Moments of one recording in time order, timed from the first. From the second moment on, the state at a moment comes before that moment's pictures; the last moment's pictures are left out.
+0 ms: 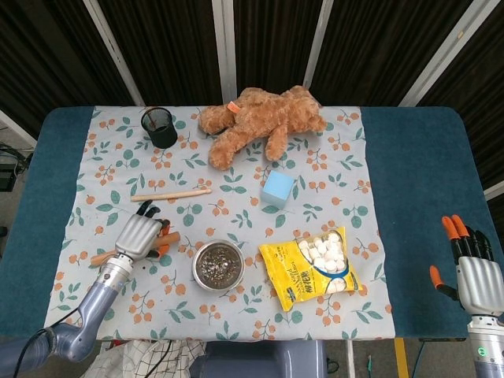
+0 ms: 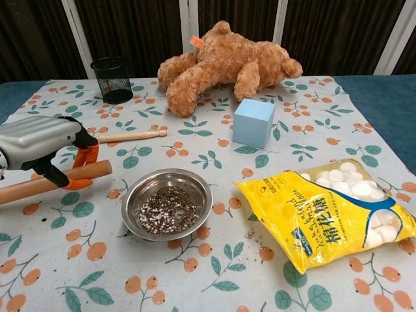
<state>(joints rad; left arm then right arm) -0.56 -1.55 -0.09 -1.43 1.27 1.07 0.41 0.07 -1.14 0.10 -1.64 -1.41 1.46 -0.05</state>
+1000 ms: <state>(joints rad) -0.56 -1.61 -0.25 -1.64 1.50 1.36 -0.11 0.07 -1.14 0.10 -1.64 -1.41 1.46 -0.05</state>
